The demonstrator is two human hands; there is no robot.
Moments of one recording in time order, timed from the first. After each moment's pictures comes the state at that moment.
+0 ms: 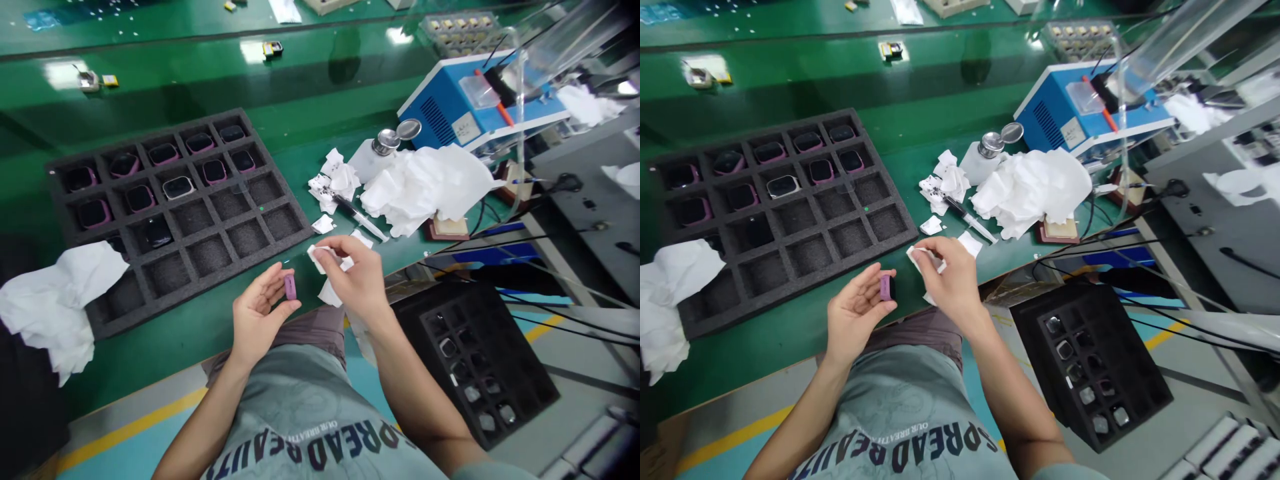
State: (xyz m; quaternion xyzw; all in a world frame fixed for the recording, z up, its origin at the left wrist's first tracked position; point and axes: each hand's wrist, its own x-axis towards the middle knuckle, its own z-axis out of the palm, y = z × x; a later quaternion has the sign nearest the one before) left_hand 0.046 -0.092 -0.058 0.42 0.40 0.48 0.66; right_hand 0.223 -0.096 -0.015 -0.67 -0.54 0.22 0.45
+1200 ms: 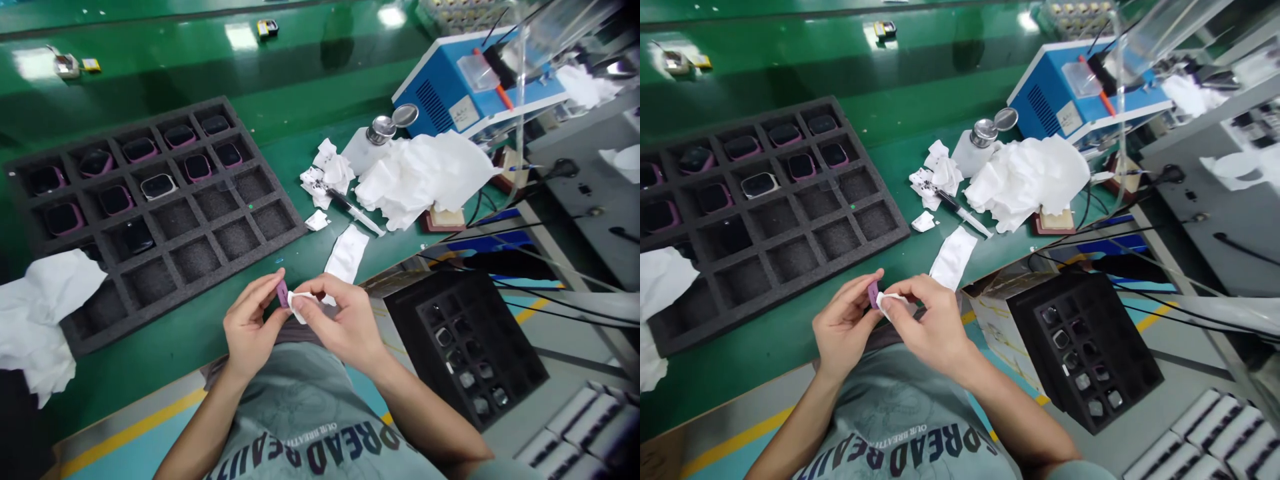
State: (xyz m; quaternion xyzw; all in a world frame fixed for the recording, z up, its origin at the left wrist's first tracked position) left_hand 0.043 -0.096 -0.065 0.56 0.36 0.50 0.55; right_hand 0.196 -0.131 -0.002 -0.66 -0.49 0.36 0.45
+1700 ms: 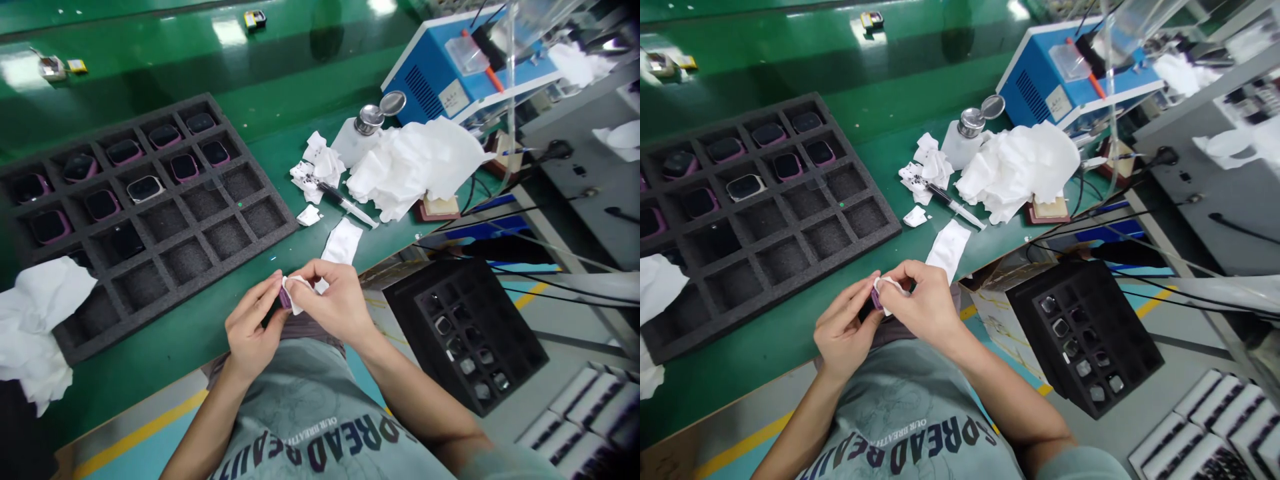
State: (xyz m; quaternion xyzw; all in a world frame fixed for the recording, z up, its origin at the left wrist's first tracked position) left_hand 0.041 -0.097 -0.069 0.73 0.33 0.48 0.36; right_hand 0.197 -0.108 -0.008 -0.68 -0.40 0.41 0.46
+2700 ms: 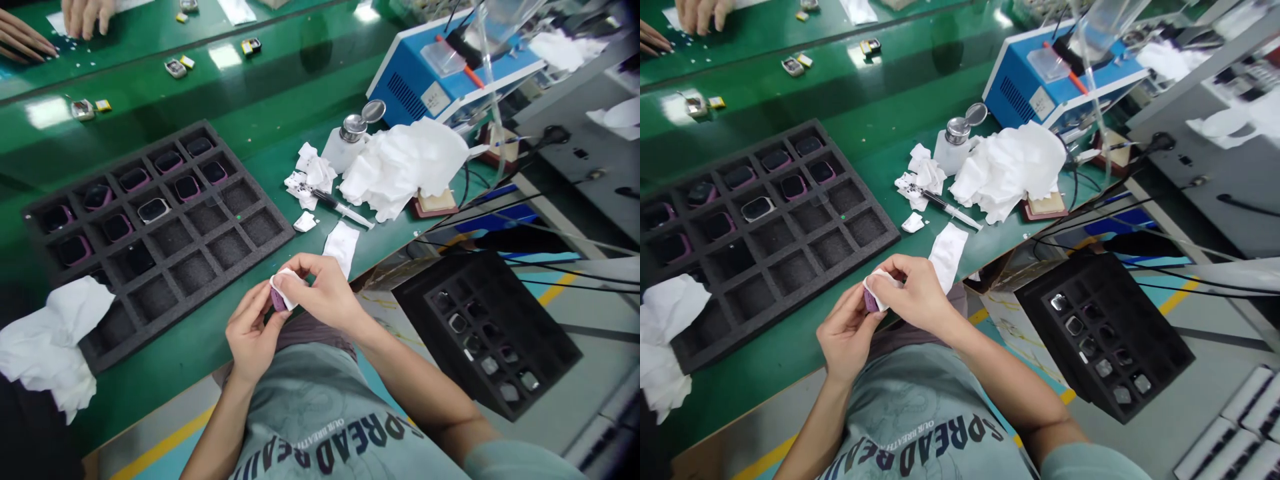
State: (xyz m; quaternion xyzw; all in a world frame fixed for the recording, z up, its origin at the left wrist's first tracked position) left_hand 0.045 -0.095 -0.063 0.59 0.37 0.51 0.50; right_hand 0.199 -0.092 -0.006 -0.61 -0.42 0.48 0.48
